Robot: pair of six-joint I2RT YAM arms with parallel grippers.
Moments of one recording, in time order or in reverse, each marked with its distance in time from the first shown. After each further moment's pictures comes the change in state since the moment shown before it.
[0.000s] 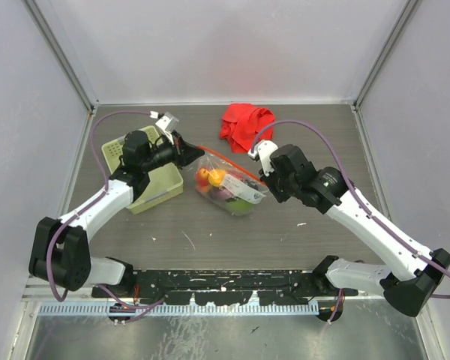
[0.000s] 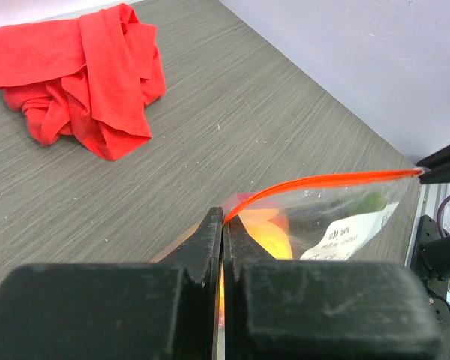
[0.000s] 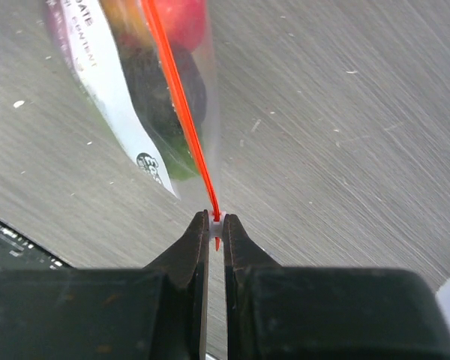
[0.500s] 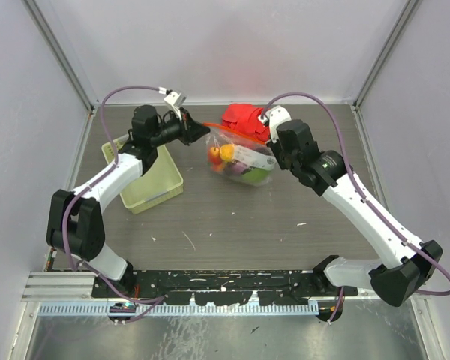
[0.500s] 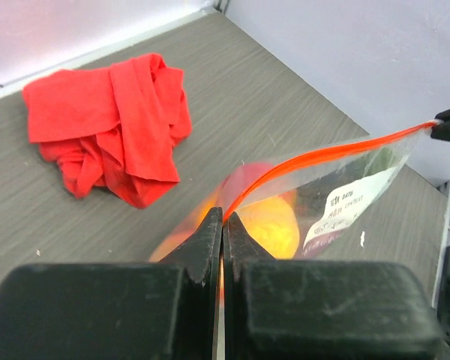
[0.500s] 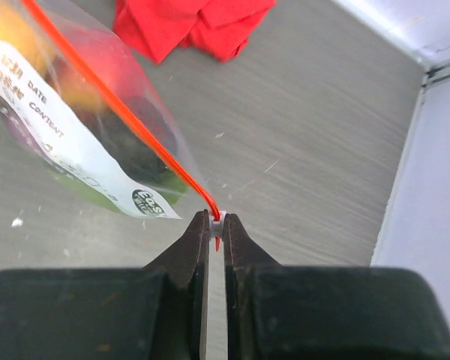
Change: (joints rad) left arm 0.005 0.247 0.306 -0.079 0.020 0.023; right arm -0.132 0.106 0.109 0.175 0.235 -0.043
